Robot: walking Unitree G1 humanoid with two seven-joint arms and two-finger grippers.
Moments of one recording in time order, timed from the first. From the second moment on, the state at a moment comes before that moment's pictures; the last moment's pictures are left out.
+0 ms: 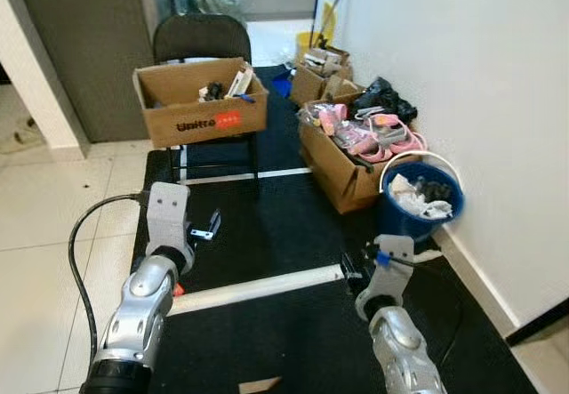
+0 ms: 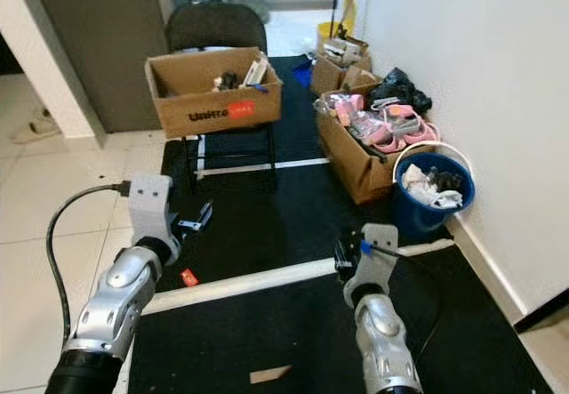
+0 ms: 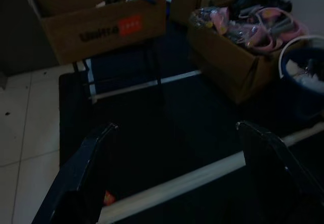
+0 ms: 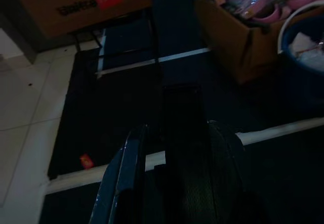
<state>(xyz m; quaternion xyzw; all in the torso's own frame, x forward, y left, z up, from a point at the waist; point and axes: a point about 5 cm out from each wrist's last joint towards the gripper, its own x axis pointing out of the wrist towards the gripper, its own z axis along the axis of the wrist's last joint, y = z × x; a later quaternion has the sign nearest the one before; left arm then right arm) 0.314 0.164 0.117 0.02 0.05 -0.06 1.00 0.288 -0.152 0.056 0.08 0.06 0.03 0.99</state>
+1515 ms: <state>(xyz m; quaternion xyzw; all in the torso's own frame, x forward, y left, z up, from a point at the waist) 0.317 0.154 0.125 0.00 0.05 -0.08 1.00 0.291 -0.162 0.058 0.07 0.07 0.02 1.00</state>
